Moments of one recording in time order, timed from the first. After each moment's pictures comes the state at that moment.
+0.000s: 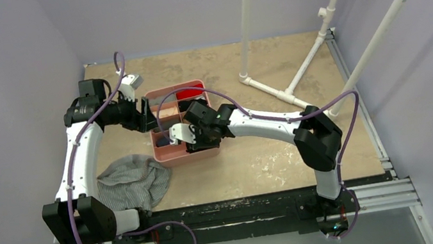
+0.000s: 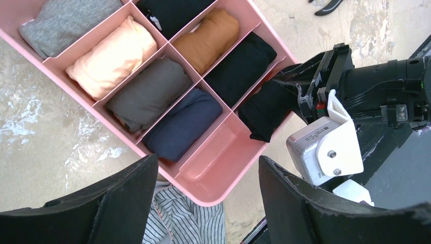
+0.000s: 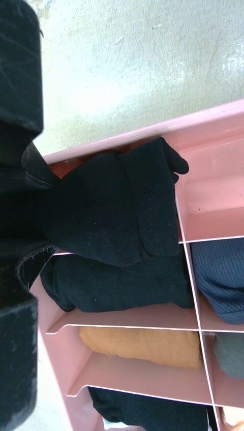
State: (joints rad) left arm 0.06 1.31 1.25 -0.93 0.71 0.31; right arm 0.99 1.89 1.48 -0.66 0.01 -0.61
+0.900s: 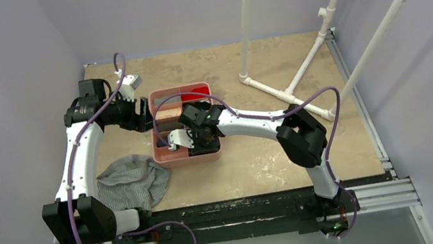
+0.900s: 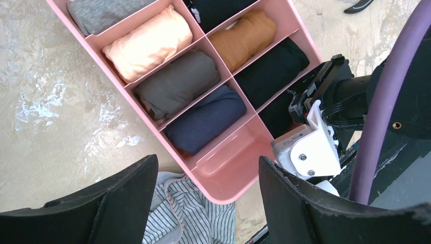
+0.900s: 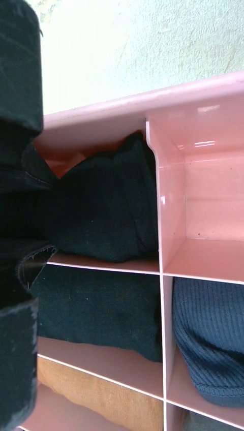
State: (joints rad) left arm 0.06 1.31 1.25 -0.92 0.62 0.31; right arm 0.99 2.02 1.57 -0.75 -0.05 -0.64
